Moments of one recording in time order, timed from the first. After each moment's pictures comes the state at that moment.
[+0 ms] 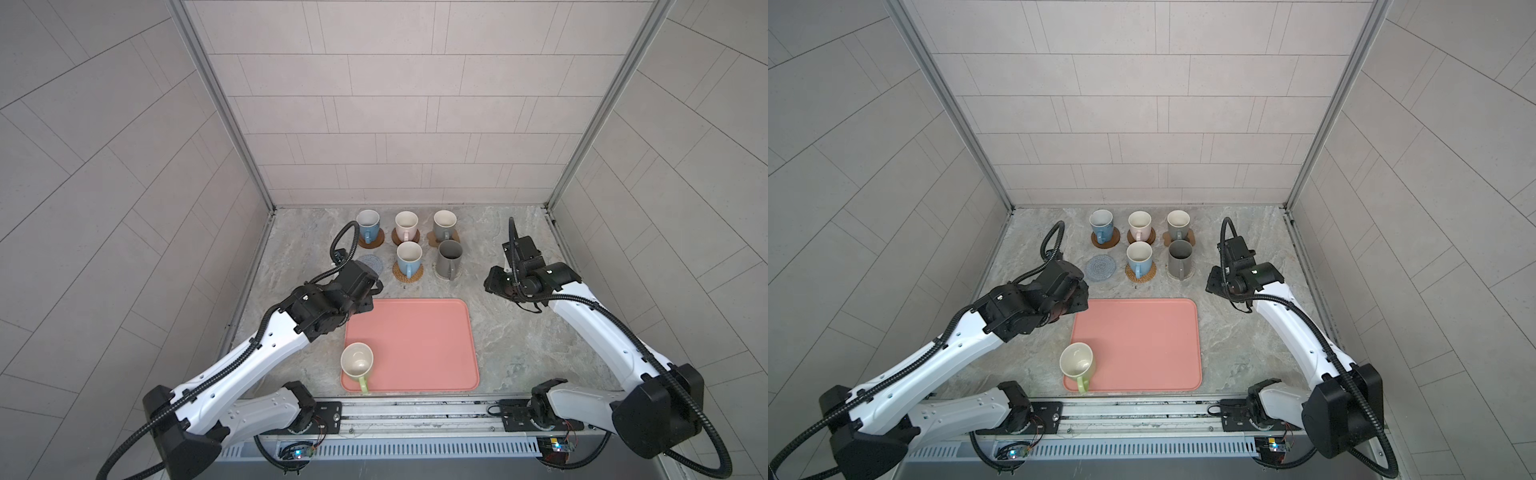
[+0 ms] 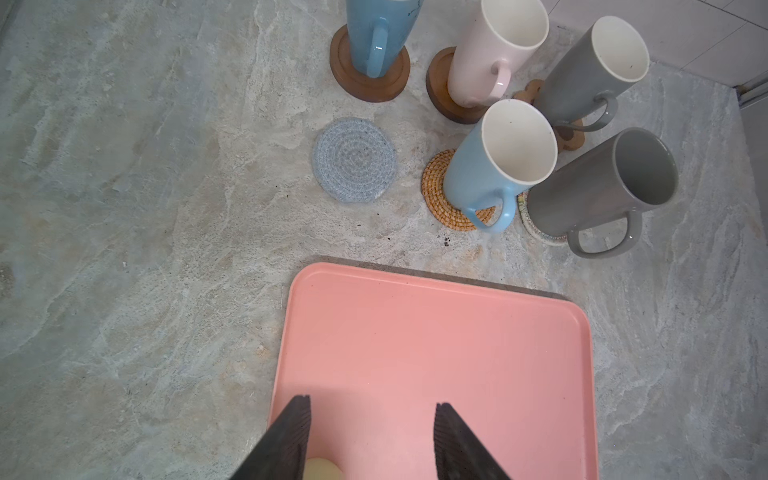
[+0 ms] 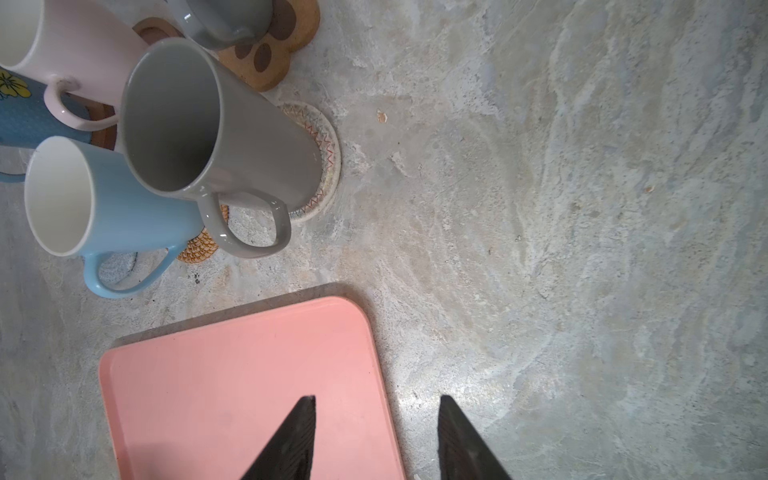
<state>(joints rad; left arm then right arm) -0.77 1.07 1.10 -1.00 -0.37 -0.85 0.26 1.22 1.04 -0.86 -0.01 0.64</state>
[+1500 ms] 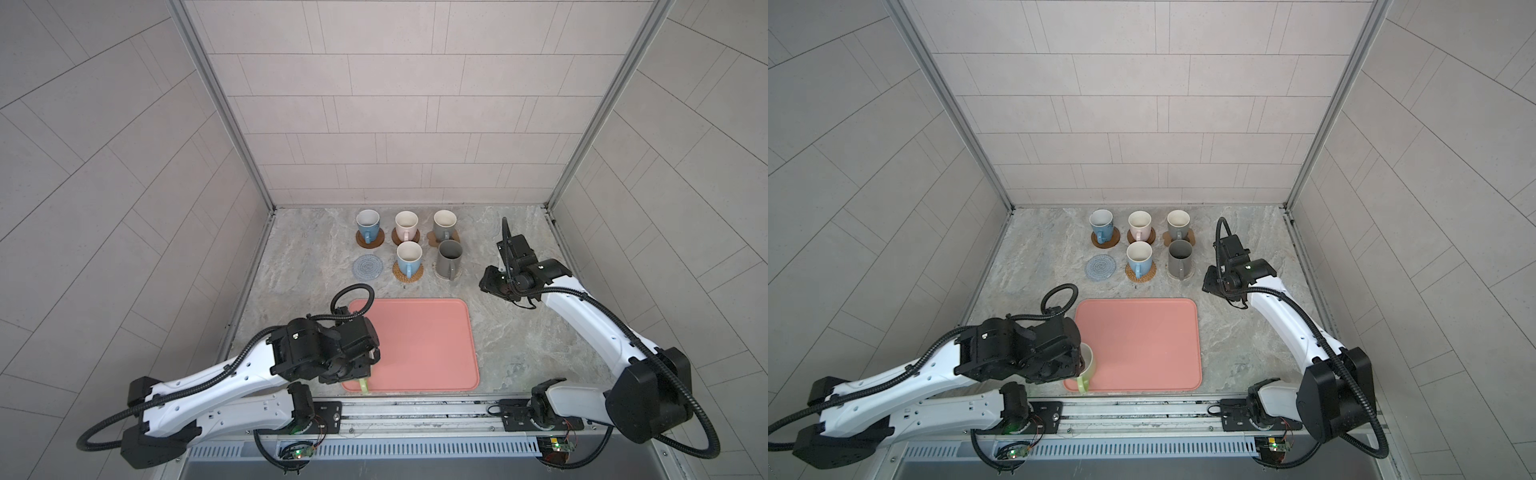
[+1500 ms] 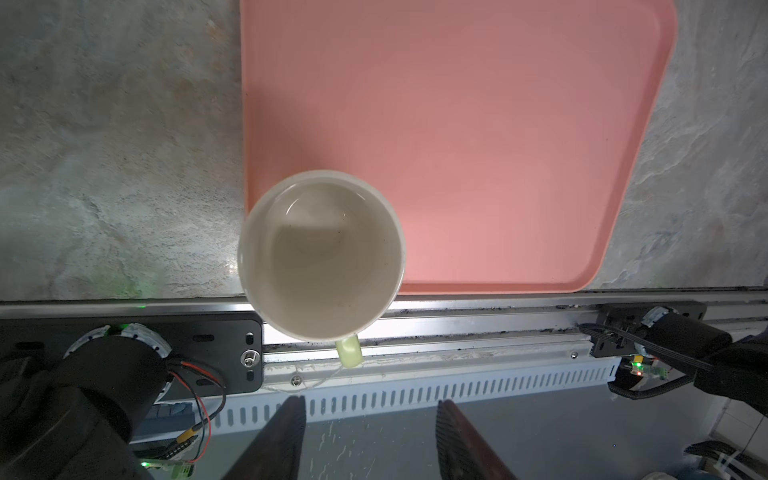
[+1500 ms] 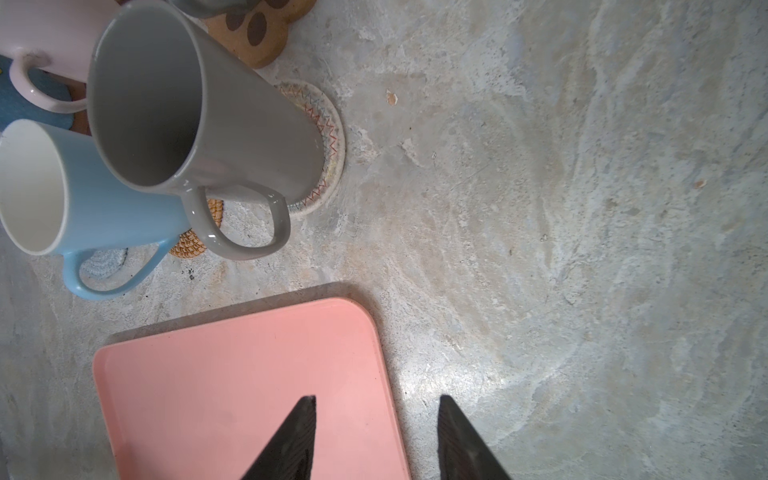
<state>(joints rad) -1.19 0.92 0.99 -1.34 -0.07 -1.31 0.26 1.29 1.04 -0.83 -0.05 0.64</state>
